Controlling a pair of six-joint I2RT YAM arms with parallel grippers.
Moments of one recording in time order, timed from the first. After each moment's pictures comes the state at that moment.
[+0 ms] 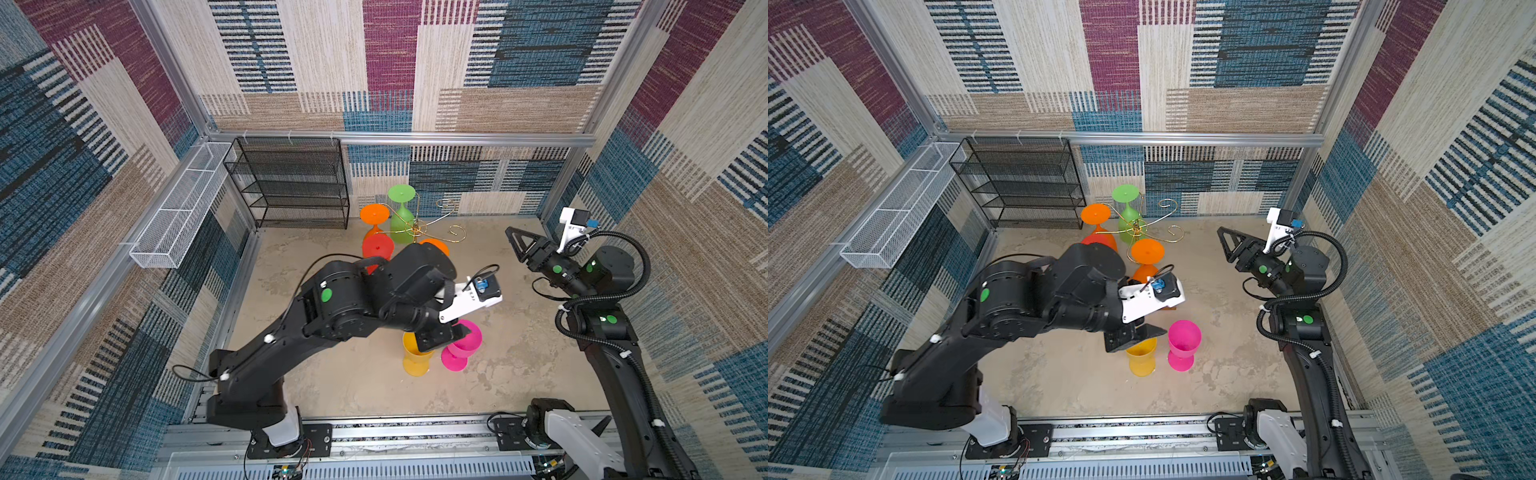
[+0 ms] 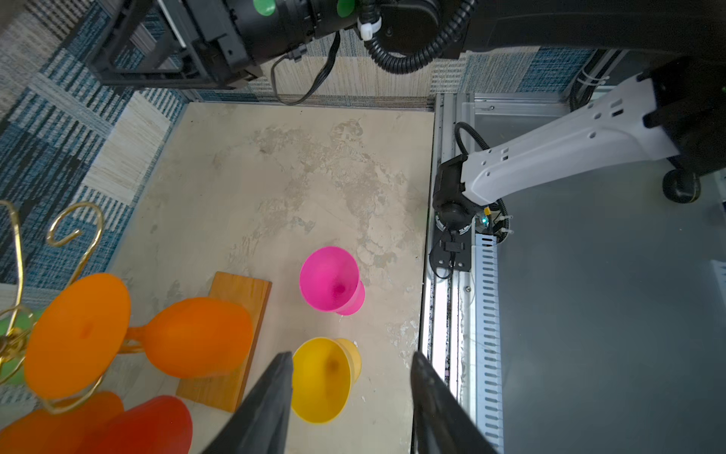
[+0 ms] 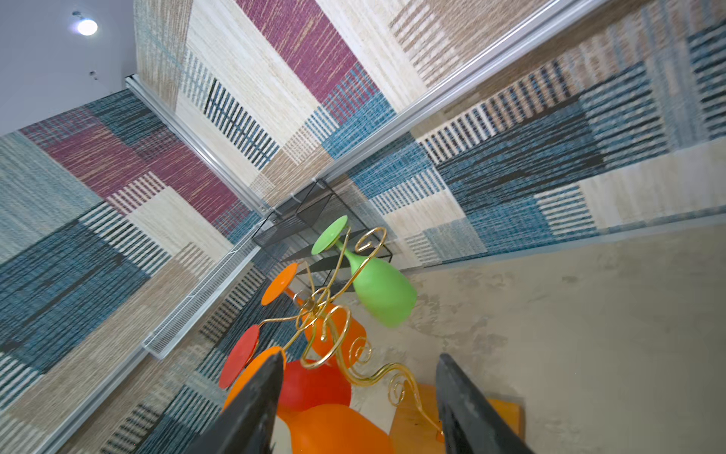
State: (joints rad) left arm -1.28 1.56 2.20 -1.30 -0.06 0.18; right arm -0.08 0.90 0.91 0.04 -0.71 0.76
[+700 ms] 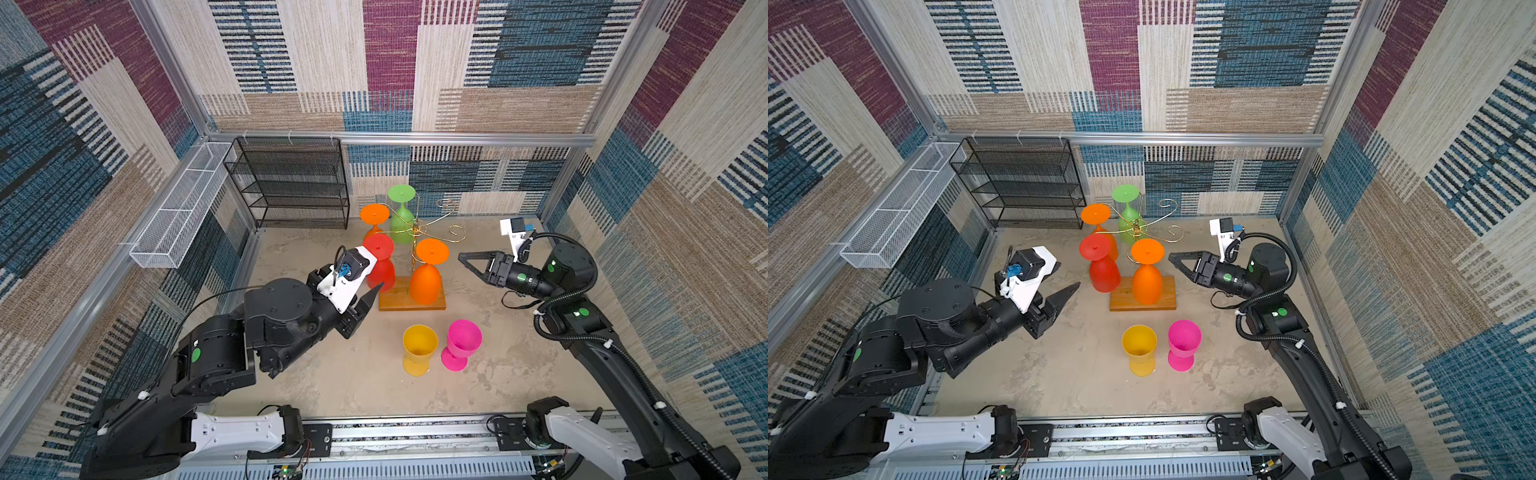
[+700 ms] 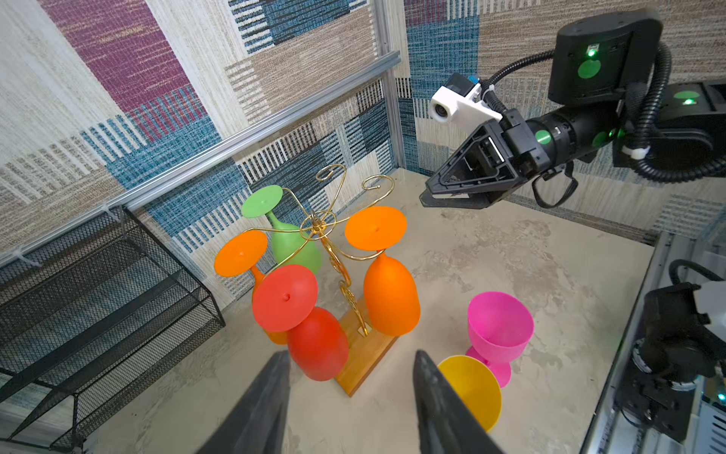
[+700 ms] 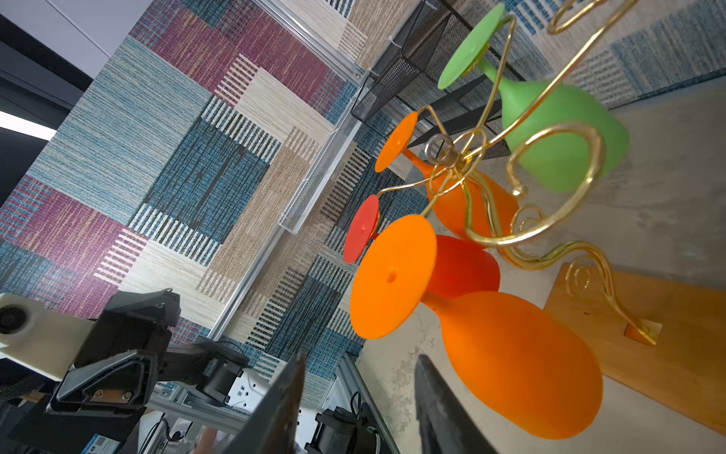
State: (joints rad) left arm -1.24 0.99 1.60 -0.86 -0.56 0.11; right arm 0.26 0.98 0.95 -0.01 -0.83 0.90
